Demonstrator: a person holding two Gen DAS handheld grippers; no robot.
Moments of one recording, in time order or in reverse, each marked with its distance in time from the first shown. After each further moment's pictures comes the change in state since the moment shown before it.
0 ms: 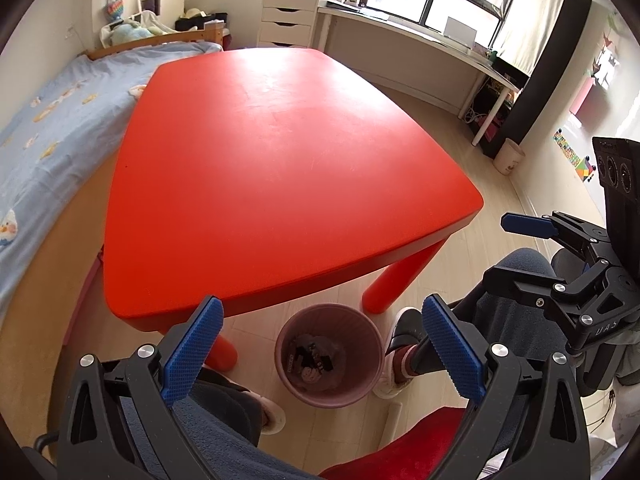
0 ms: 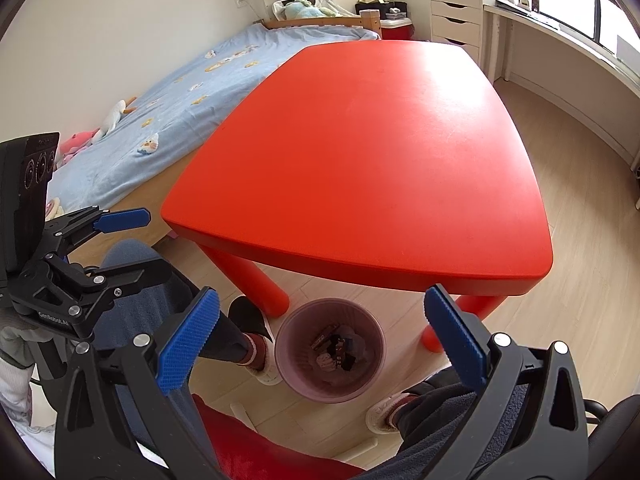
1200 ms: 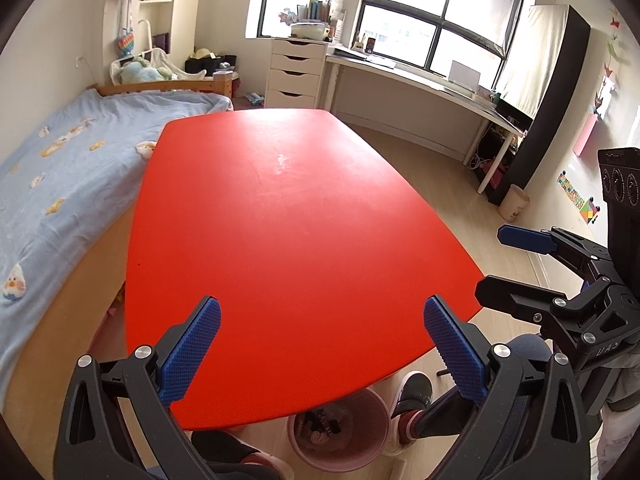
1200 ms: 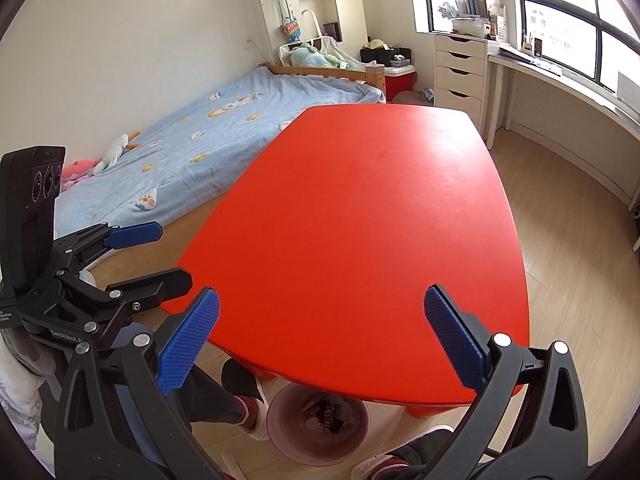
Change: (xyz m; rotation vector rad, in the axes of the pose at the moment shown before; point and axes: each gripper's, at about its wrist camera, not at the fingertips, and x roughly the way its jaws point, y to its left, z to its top) left arm -0.013 0.020 0.081 -0.011 -0.168 0.019; right arm -0.012 -0.004 0.096 -0.039 -0.161 -0.006
